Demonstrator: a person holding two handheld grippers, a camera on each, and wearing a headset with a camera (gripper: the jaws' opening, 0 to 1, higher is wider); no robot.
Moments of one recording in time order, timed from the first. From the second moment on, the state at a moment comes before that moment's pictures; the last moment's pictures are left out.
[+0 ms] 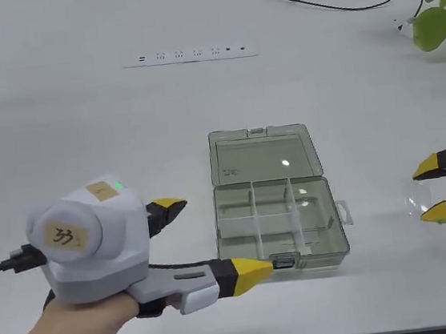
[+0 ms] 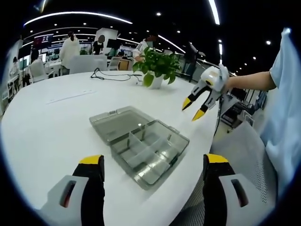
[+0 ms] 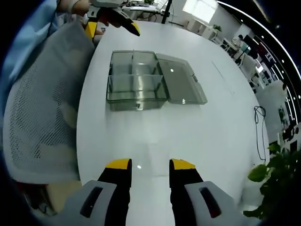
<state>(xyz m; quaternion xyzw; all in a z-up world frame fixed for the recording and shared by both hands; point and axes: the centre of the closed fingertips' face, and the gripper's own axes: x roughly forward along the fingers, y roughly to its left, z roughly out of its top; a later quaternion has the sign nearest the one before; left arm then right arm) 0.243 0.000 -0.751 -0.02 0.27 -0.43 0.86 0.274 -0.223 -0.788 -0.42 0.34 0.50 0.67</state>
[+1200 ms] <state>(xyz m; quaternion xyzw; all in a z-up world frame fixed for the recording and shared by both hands) 0.257 -0.083 -0.723 -0.15 0.28 -0.47 0.82 0.258 -0.099 -0.721 -0.50 0.15 0.55 0.65</state>
